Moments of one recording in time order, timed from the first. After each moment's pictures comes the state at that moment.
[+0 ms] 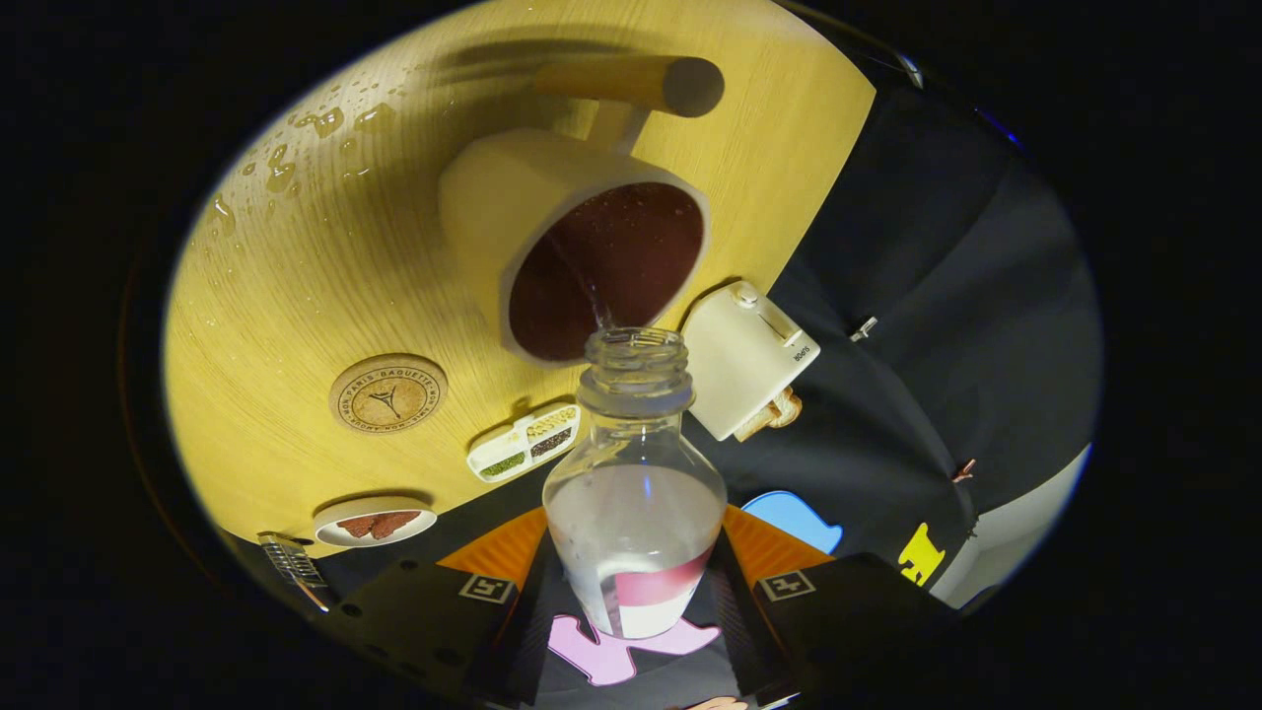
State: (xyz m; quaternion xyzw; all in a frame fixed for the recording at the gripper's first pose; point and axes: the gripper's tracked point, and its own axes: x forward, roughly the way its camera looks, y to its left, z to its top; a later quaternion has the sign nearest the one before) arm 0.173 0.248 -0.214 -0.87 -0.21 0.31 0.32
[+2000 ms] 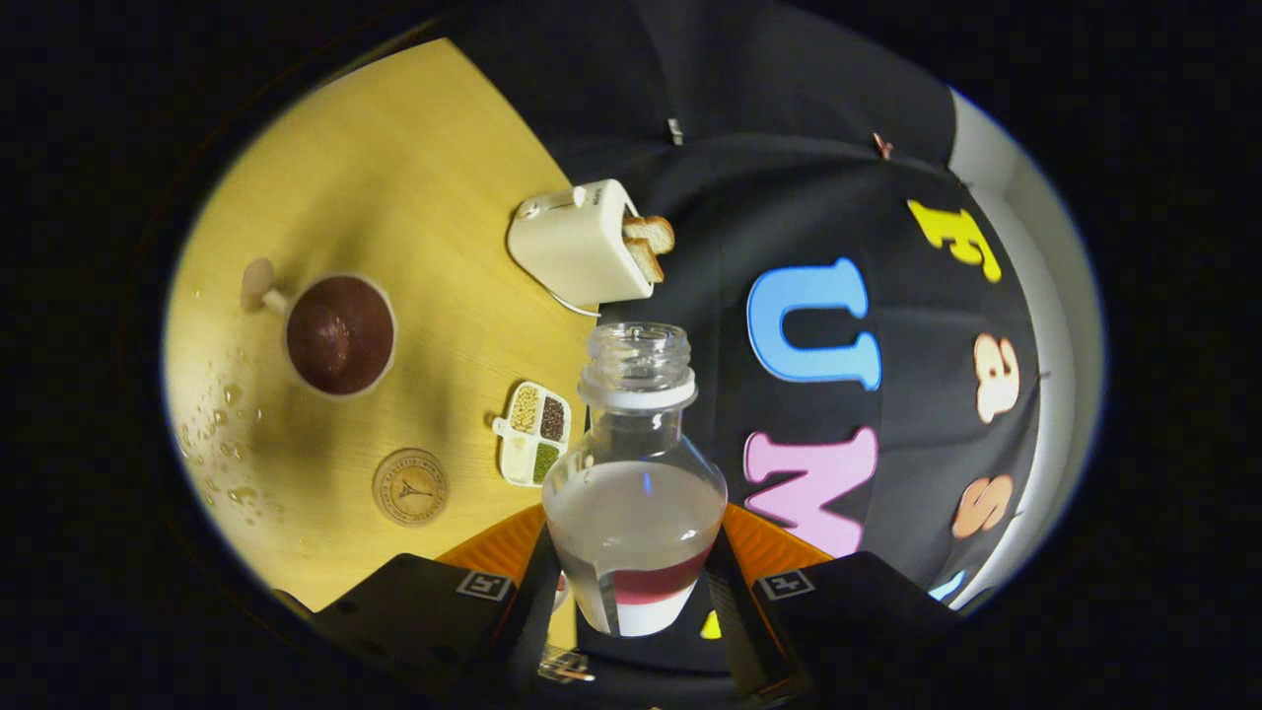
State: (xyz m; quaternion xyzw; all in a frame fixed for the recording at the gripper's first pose) arm 0.193 0.177 -0.126 -0.59 0.02 0.28 0.76
